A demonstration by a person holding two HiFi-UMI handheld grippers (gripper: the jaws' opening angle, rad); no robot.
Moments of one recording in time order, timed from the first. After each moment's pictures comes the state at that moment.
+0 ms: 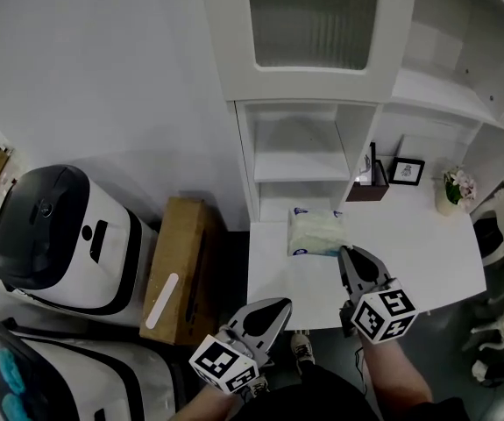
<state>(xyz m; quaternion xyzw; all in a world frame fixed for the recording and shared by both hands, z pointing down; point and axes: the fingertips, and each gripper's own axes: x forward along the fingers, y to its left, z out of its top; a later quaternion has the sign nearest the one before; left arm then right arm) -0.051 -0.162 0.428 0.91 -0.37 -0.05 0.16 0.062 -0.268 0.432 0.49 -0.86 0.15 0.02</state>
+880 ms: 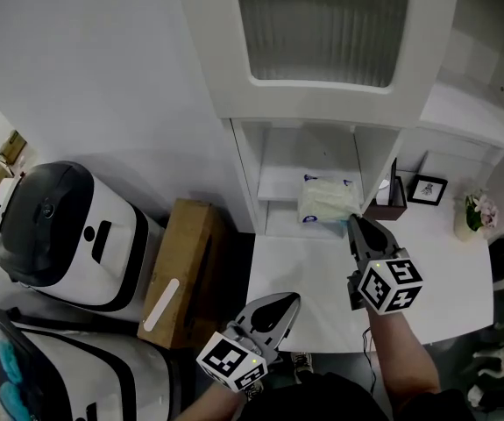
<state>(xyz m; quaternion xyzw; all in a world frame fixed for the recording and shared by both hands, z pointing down) -0.028 -0.245 0.432 0.90 -0.42 -0.05 0.15 0.071 -0.406 0.426 0.48 -0.87 0.14 0.01</state>
